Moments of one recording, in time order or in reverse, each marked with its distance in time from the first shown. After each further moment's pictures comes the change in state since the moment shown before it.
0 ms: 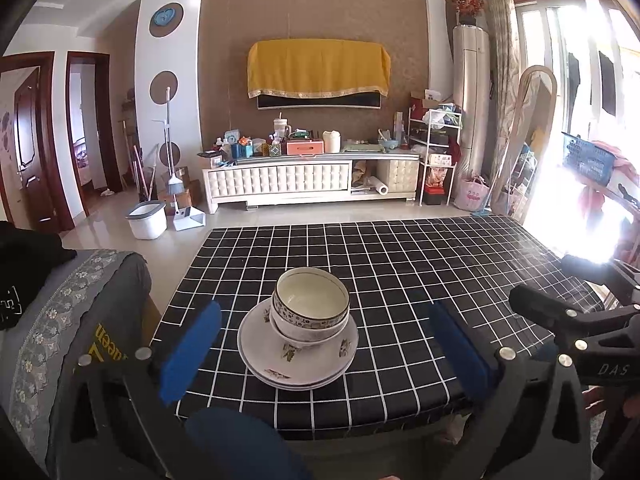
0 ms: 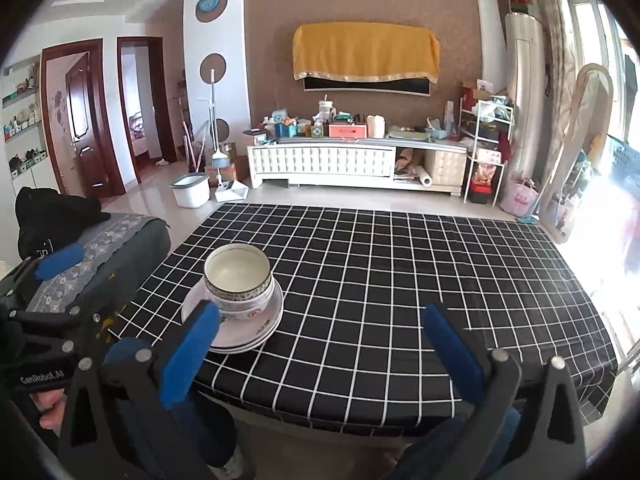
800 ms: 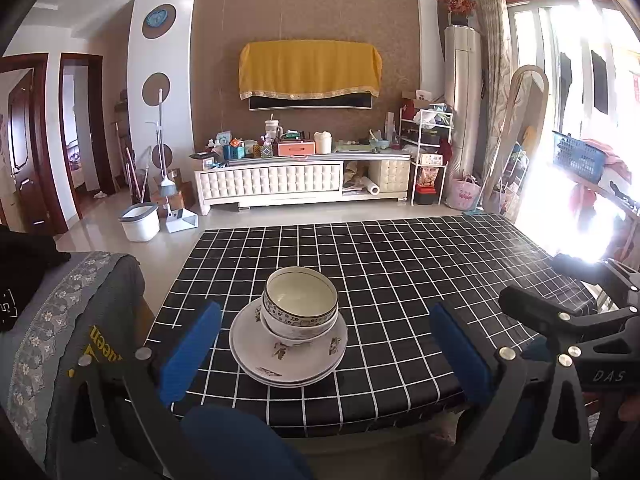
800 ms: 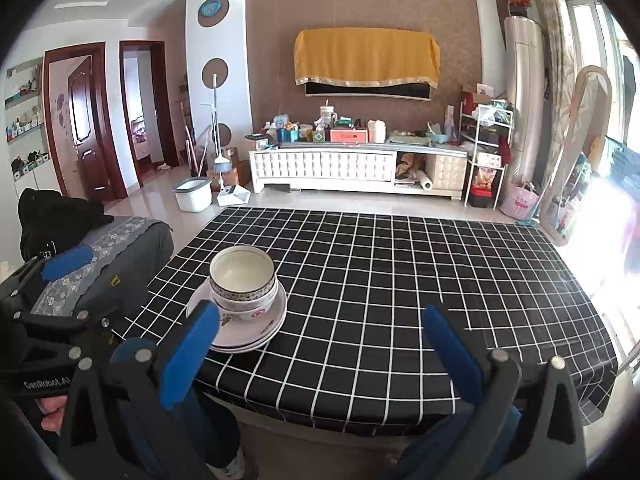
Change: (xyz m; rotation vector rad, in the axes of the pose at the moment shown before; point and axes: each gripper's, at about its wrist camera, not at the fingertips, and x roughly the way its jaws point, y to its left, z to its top) left arm -0.006 -0.005 -0.002 0.012 -0.002 -0.028; right arm -0.014 0.000 -0.008 0.000 -0.019 0.005
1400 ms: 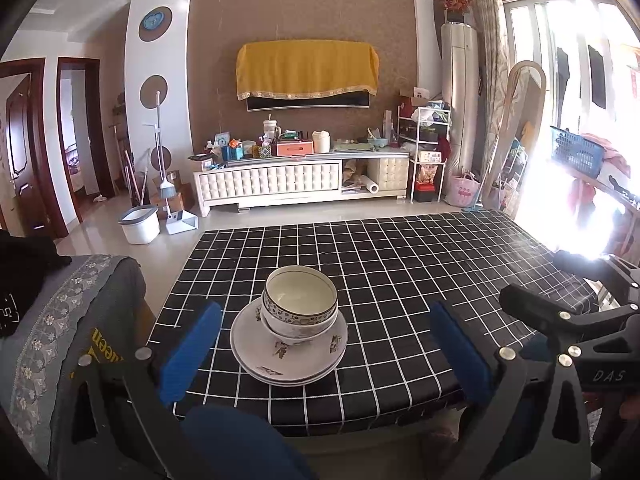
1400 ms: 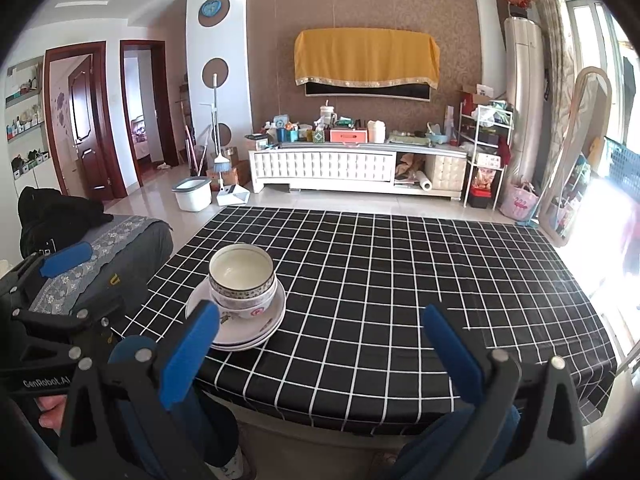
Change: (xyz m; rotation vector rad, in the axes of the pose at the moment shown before) left arm -0.002 -0.001 -0.003 0.012 0.002 -0.001; right arm -0.001 0.000 -0.001 0.000 0.001 0.000
